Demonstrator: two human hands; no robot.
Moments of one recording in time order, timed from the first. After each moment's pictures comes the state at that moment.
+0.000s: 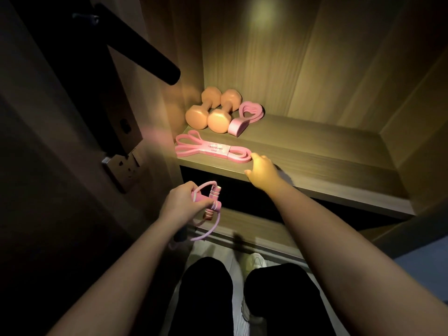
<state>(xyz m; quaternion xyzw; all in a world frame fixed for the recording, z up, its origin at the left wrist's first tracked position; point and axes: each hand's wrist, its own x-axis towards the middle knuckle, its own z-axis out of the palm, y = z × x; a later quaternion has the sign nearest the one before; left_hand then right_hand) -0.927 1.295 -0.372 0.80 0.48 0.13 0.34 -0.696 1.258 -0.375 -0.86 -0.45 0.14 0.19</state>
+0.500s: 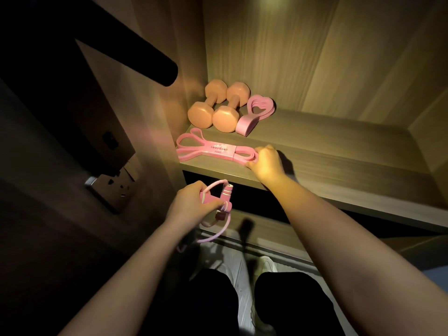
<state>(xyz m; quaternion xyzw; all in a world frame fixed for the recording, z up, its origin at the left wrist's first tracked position) -0.904 1.334 -0.388 0.80 0.47 0.13 0.35 -0.676 1.320 -0.397 -0.87 -0.42 0.09 0.22</state>
